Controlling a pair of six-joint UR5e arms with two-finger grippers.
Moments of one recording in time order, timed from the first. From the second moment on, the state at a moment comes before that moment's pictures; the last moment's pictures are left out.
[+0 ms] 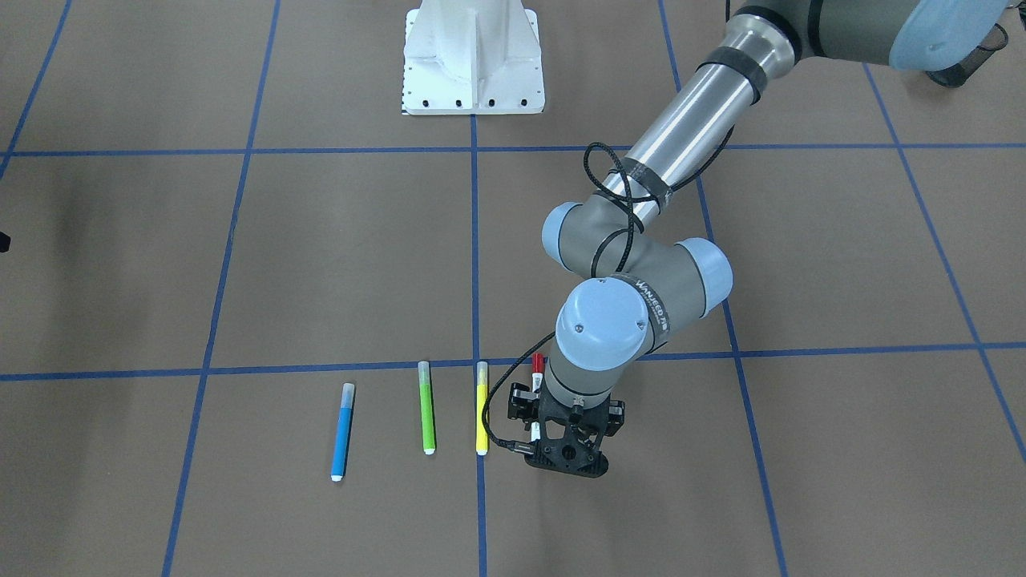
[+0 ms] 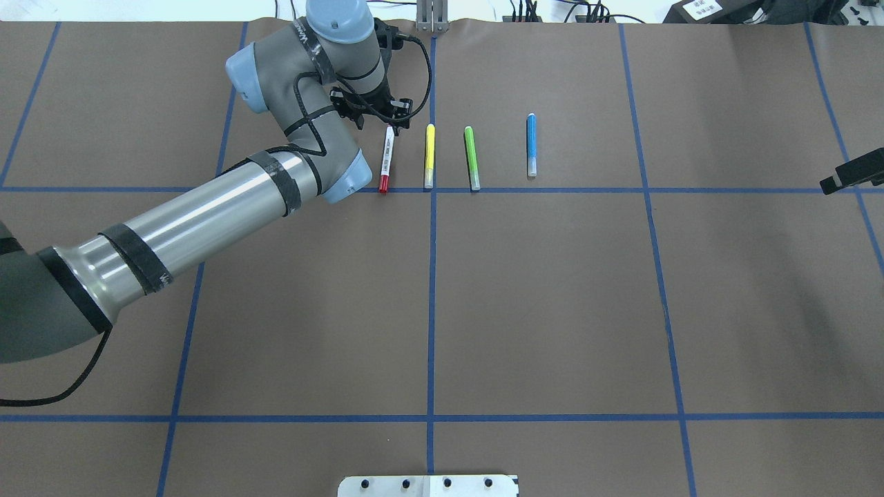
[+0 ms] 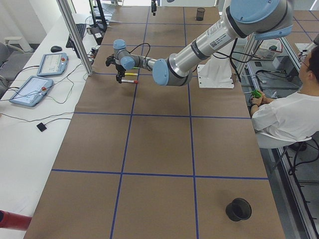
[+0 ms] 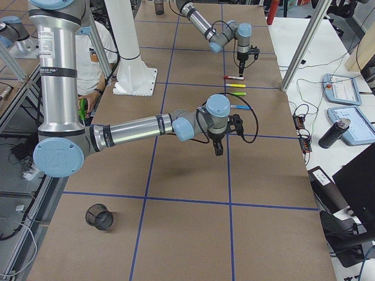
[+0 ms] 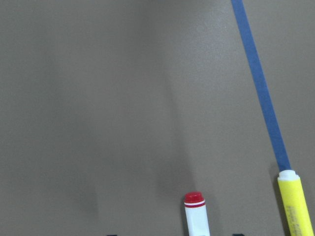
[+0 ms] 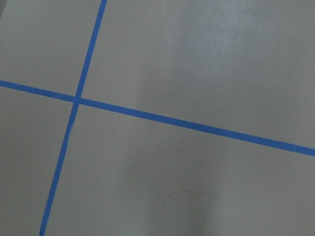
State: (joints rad) left arm -0.78 -2.70 -0.70 -2.08 -1.99 -0.82; right arm 1.29 -1.58 1.80 -1.32 2.41 0.31
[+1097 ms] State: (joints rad) left arm -0.75 -2.70 -0.70 -2.09 -1.94 -0.85; right arm 1.29 -1.58 1.78 -1.32 2.41 0.31
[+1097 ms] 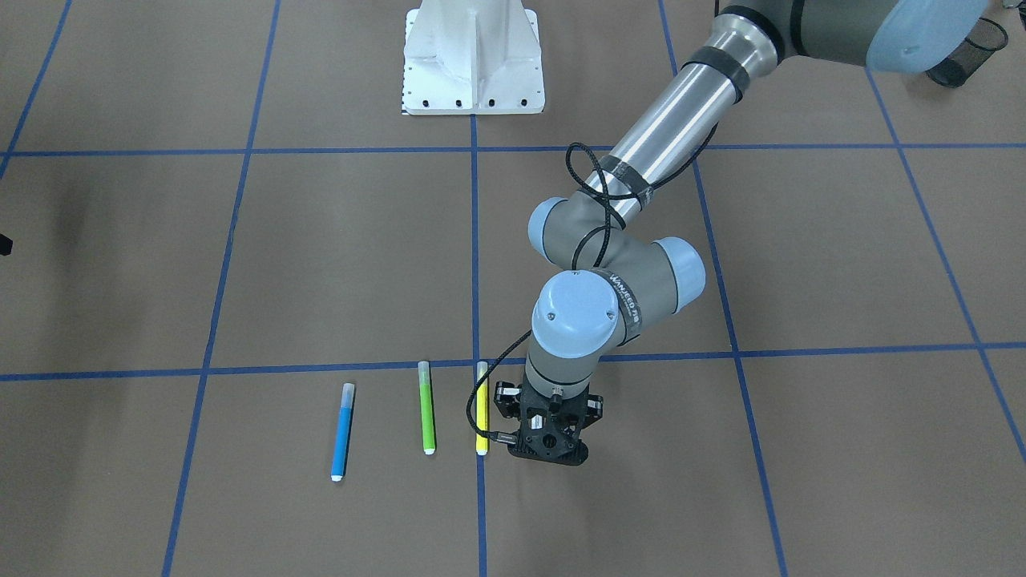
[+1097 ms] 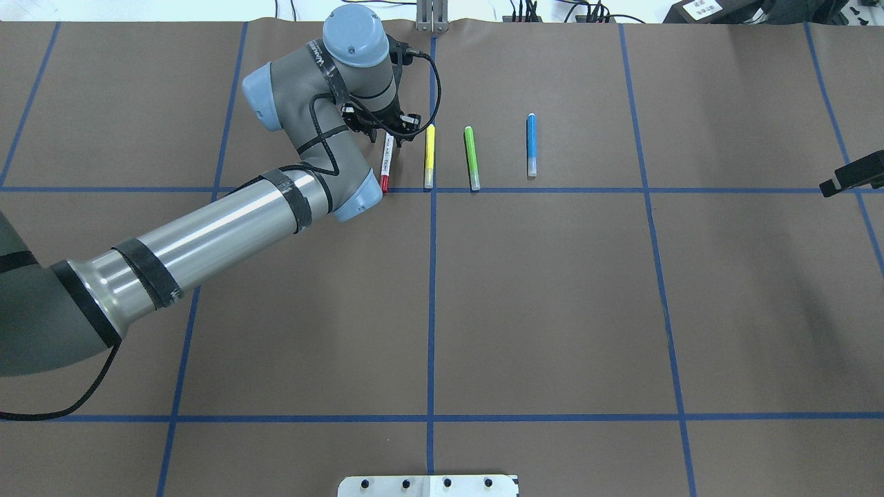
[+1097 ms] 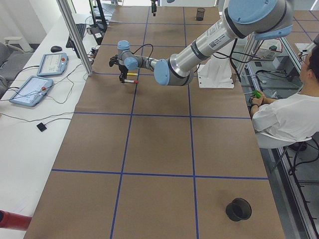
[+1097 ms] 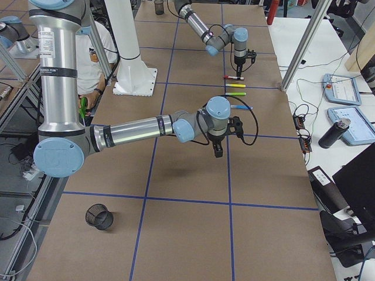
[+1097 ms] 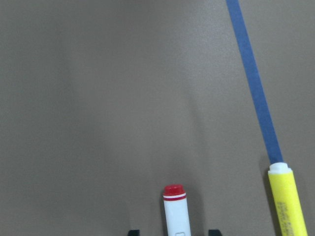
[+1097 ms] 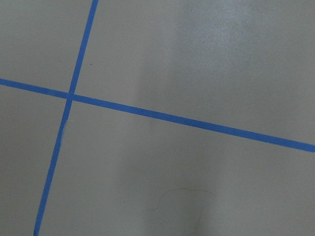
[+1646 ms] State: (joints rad) left arm -0.75 -2.70 -0.70 -2.09 -1.94 -0.85; right arm 1.29 -1.58 1.78 -1.32 2.41 0.31
